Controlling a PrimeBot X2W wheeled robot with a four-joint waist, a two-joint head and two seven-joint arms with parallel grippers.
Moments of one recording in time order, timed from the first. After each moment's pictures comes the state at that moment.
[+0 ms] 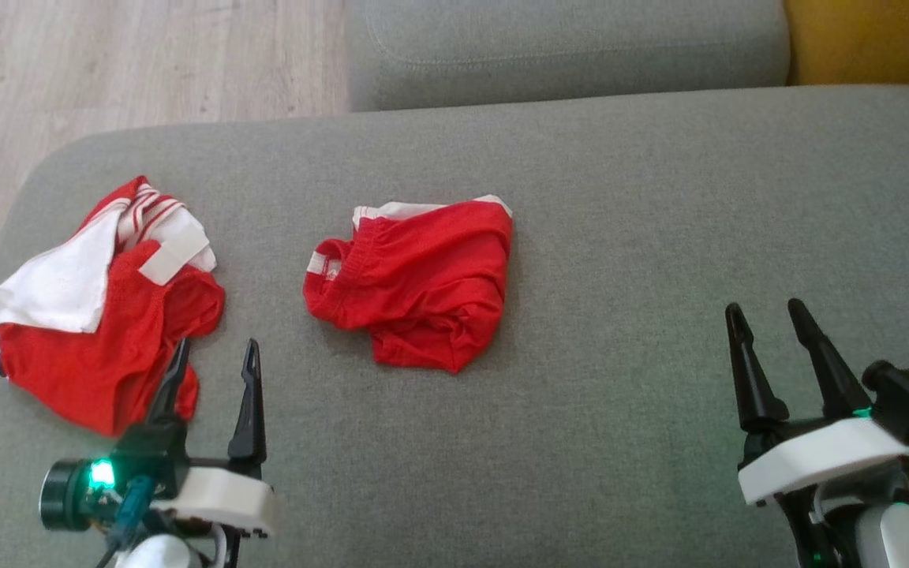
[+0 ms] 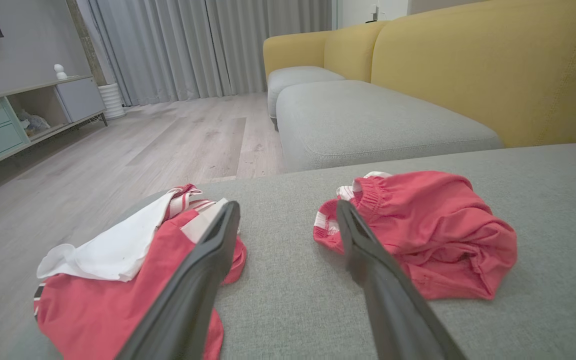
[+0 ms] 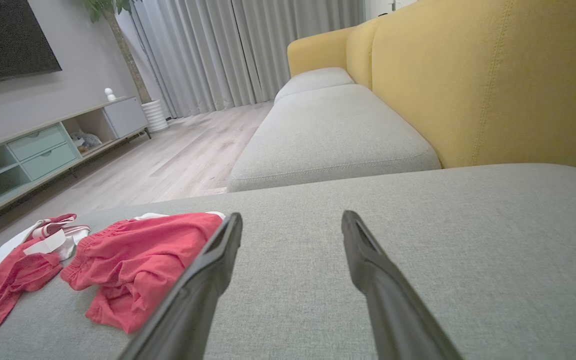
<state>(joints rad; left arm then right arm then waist) -0.10 0.44 -0.55 0.06 -0.49 0.40 -0.12 0.06 -0.07 0.02 -0.06 0.25 0.13 0.07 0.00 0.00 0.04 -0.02</state>
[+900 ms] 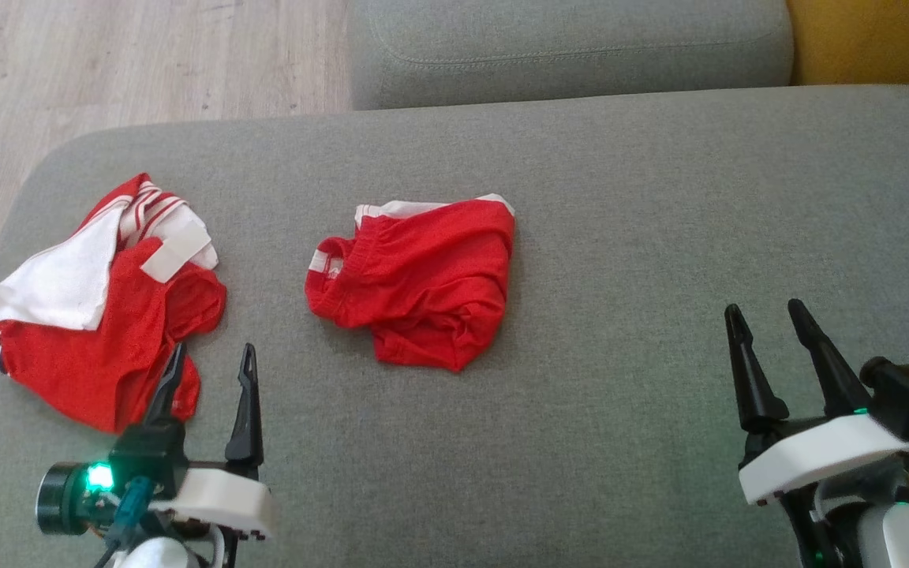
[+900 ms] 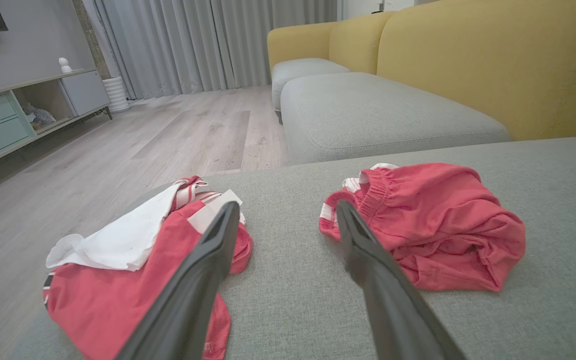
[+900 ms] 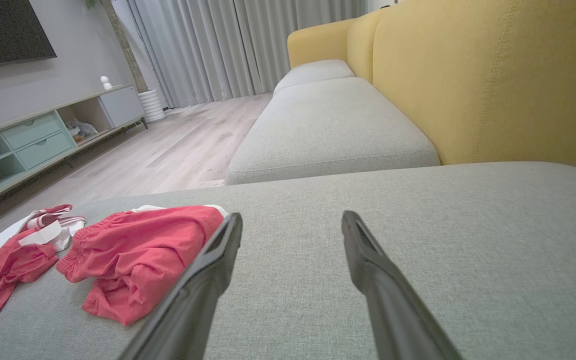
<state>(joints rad) -0.09 0.45 -0.55 0.05 -0.49 0.41 -0.11 0.06 -0.06 0.01 -0.09 0.23 0.13 0.10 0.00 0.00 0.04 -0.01</state>
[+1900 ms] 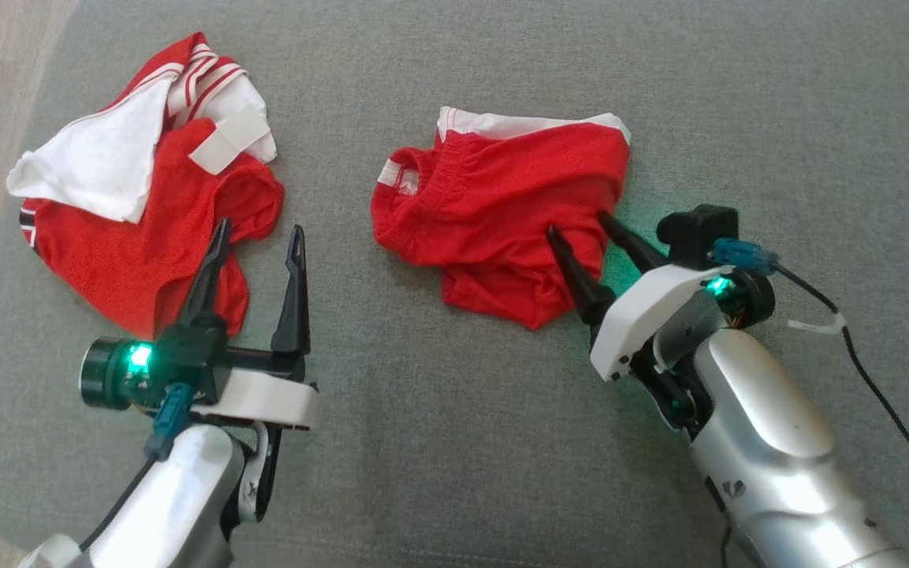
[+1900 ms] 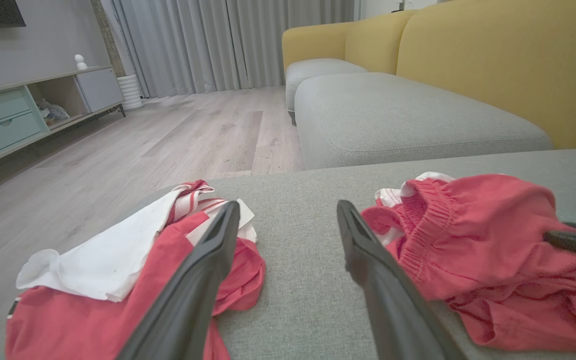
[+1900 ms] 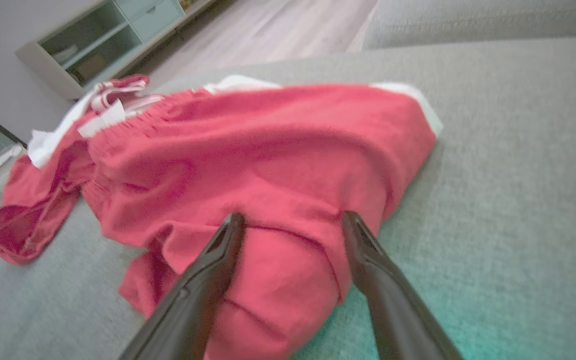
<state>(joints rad) -0.36 0.35 -0.60 0.16 -0.46 0.34 -0.20 -0.51 -0.06 0.40 0.58 0.40 0.13 0.08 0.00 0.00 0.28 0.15</state>
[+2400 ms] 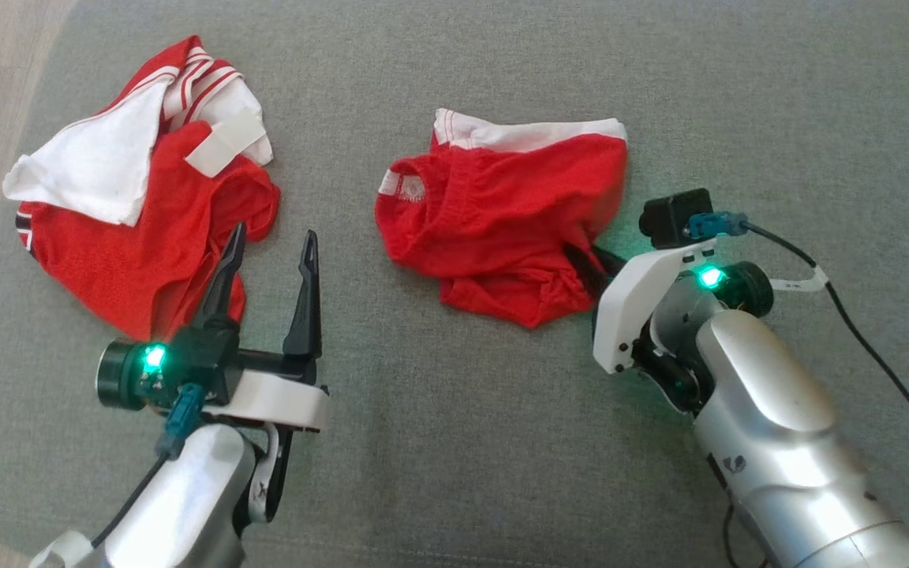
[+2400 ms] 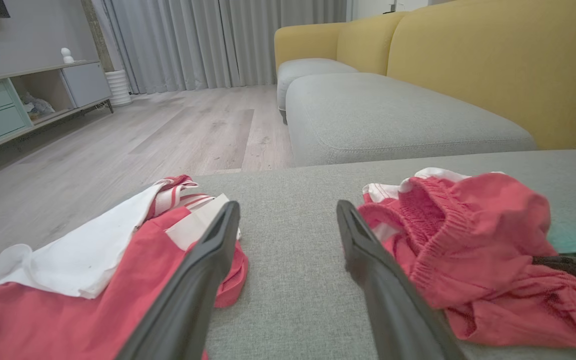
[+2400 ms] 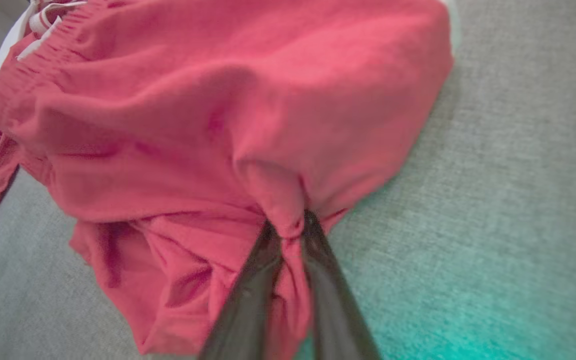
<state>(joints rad) -0.37 0.32 -0.61 0.22 -0.47 0.32 -0.23 -0.59 -0.06 0.41 0.70 0.40 0.13 0.29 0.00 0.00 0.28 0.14</state>
